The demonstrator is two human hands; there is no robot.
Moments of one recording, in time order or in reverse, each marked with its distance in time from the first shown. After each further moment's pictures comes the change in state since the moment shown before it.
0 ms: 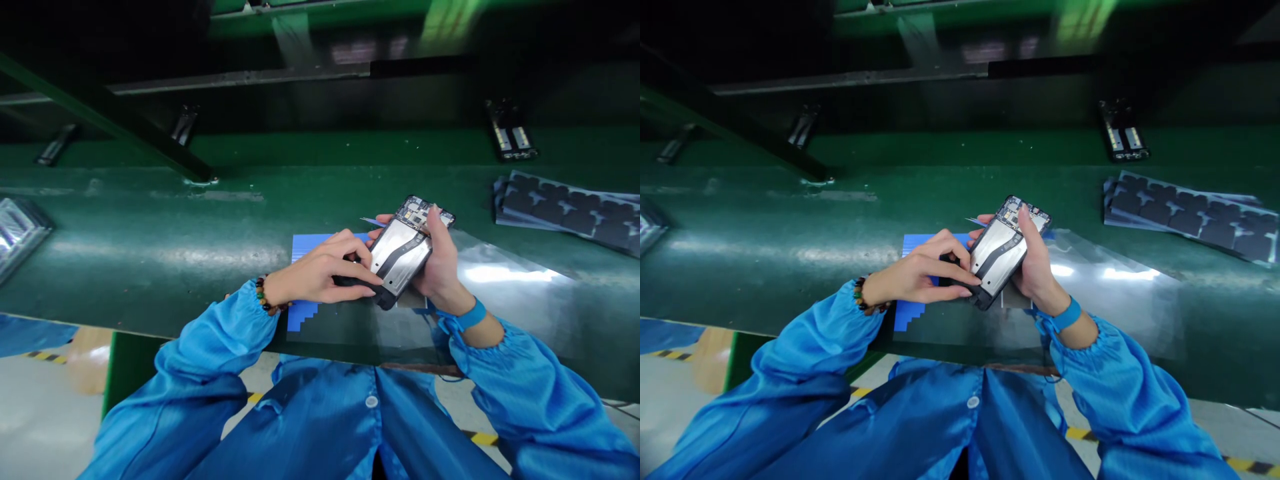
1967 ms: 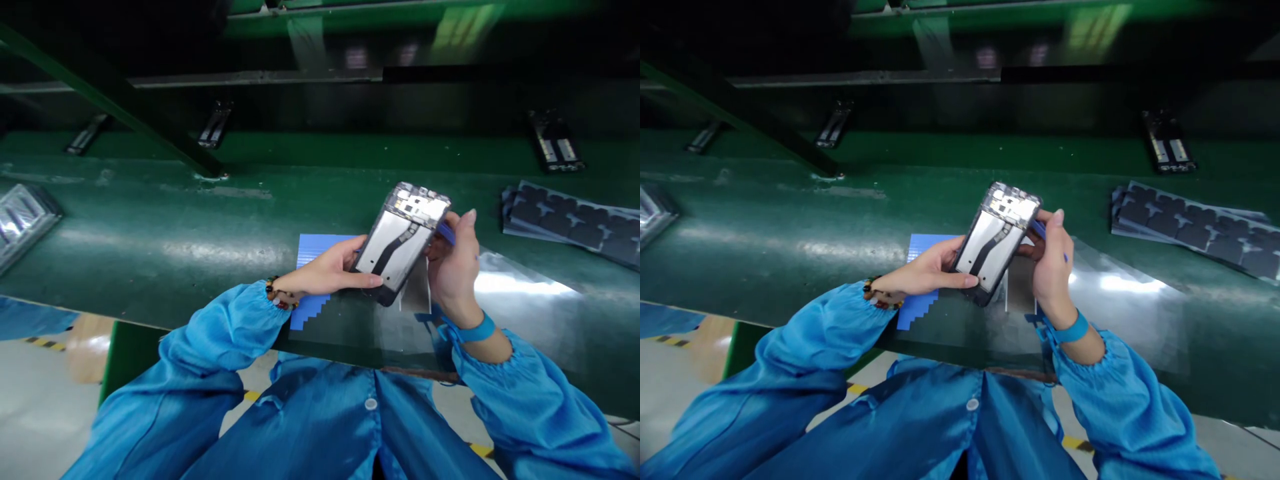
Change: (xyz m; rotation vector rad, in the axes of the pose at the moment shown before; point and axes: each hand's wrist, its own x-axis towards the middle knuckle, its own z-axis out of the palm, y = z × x) left_hand 0.002 -0.001 0.025 -0.973 0.127 -0.620; right_hand -0.002 -0.001 -0.013 -0.219 0.184 -0.300
